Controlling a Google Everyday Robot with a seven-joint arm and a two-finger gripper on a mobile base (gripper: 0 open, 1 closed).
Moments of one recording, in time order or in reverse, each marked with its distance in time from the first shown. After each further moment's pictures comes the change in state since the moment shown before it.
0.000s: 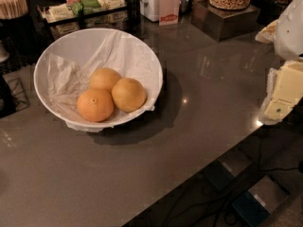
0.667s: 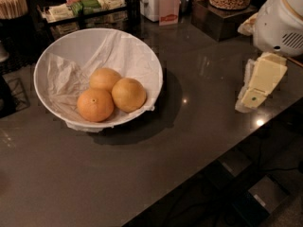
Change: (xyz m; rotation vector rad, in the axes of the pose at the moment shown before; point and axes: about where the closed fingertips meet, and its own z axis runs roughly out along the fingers) arm -0.033 -0.019 0.011 0.029 -0.080 -0.016
